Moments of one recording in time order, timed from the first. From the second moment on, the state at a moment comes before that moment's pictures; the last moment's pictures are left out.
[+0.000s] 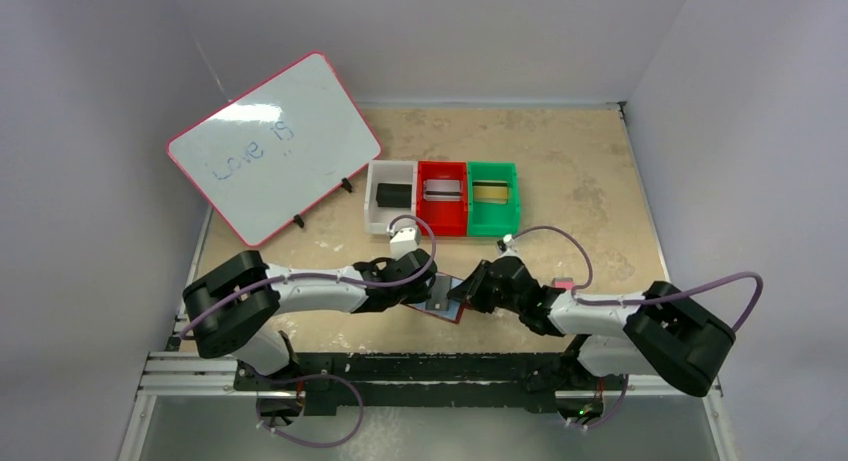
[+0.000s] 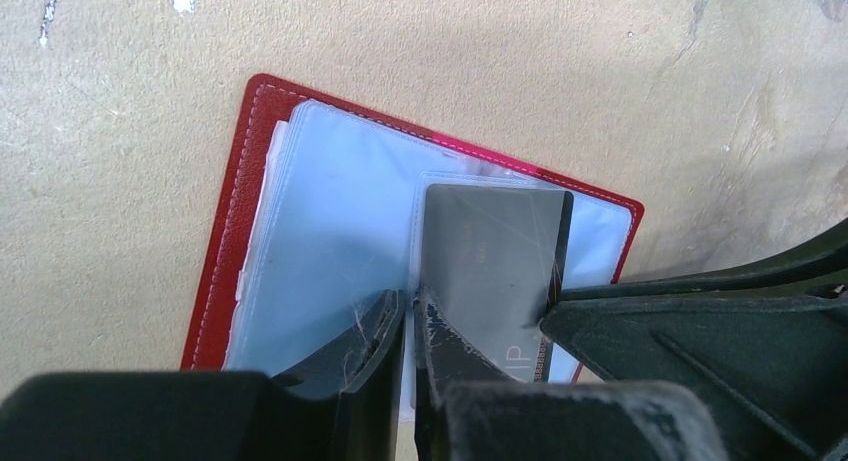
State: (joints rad) left arm -1.07 1.54 0.71 -0.11 -0.35 -1.04; right arm 0.83 1.25 0.24 0.35 0.01 1.26
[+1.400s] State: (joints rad) left arm -1.07 1.55 0.73 -0.13 -0.36 -1.03; right arm 0.81 1.31 0.20 0.49 -0.06 1.25
